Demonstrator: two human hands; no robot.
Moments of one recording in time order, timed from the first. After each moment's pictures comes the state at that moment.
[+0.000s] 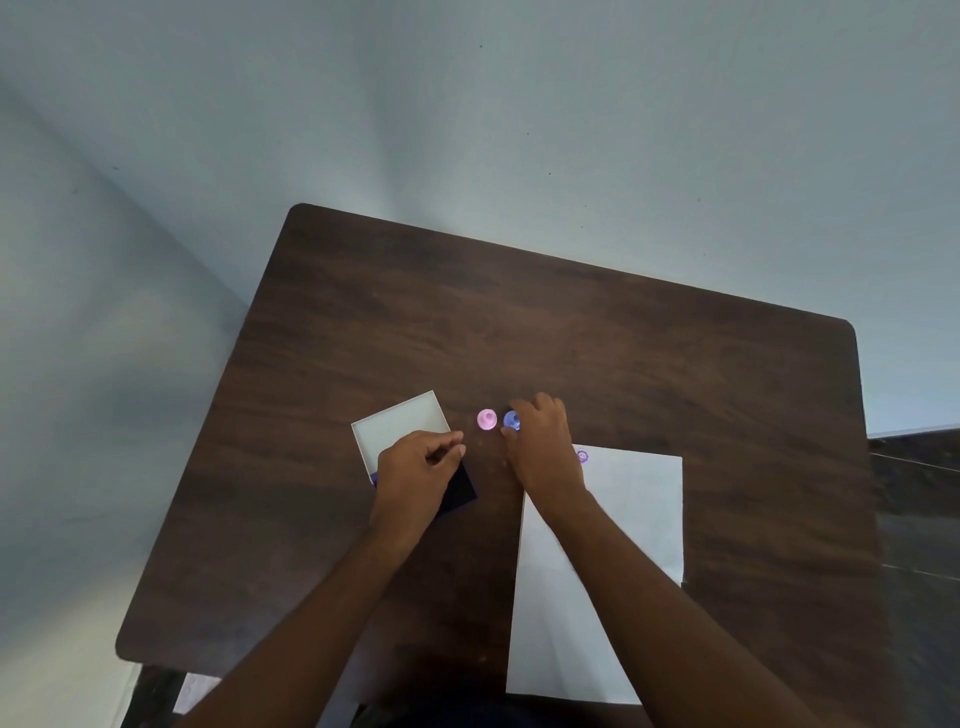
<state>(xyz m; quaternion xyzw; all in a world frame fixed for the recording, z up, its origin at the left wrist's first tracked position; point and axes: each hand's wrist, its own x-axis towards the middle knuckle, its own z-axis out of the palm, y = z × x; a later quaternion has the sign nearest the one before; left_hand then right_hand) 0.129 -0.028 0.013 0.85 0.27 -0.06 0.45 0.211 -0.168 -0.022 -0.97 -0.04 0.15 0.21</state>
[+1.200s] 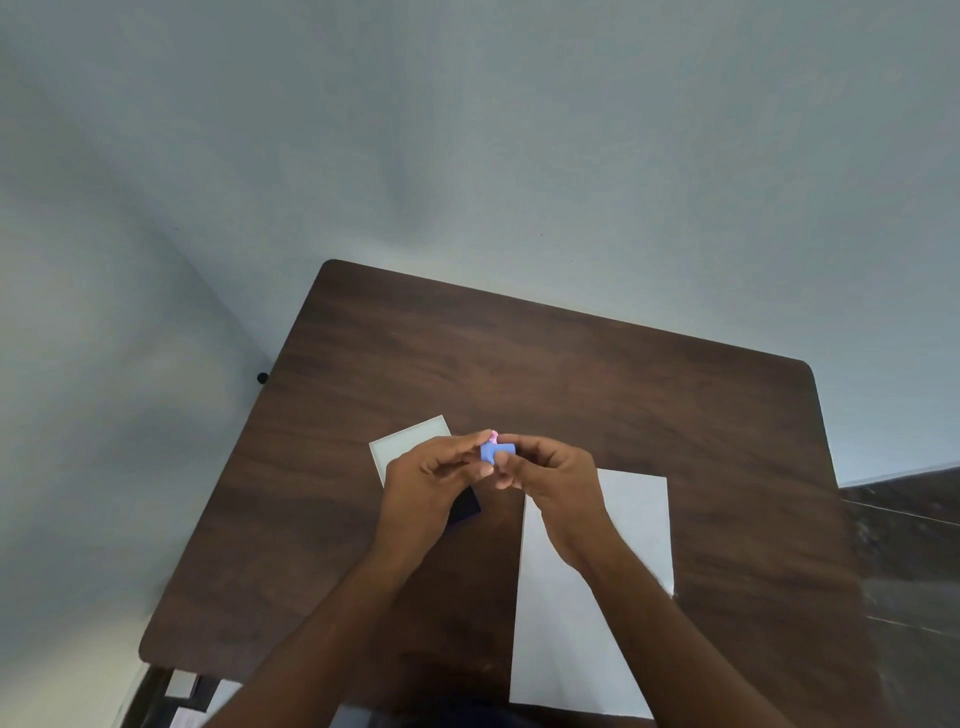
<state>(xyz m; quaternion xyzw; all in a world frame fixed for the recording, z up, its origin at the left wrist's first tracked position) 0.103 -0.032 0.085 0.79 0.15 0.02 0.59 0.152 -0.184 0.092 -0.73 0.07 0.21 0.65</state>
